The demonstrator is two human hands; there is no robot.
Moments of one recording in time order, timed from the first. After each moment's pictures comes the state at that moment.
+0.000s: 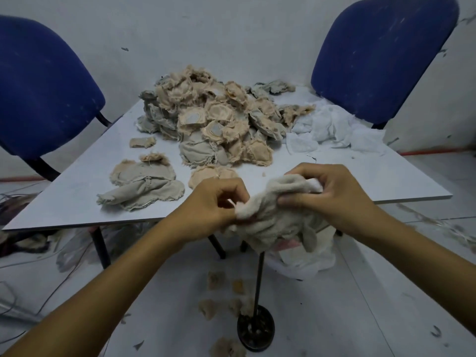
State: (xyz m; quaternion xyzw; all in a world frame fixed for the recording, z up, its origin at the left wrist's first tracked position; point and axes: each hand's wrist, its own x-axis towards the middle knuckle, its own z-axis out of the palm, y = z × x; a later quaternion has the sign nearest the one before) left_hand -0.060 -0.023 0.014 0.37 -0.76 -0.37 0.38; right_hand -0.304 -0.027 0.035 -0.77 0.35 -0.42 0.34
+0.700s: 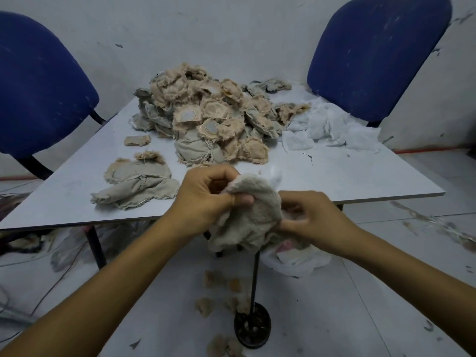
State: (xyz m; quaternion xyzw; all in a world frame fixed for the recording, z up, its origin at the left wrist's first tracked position) left_hand -0.071 -0.015 0.026 0.33 -0.70 -0.38 0.50; right_hand -0.296 -0.021 0.003 -0.82 0.40 -0.30 0.27
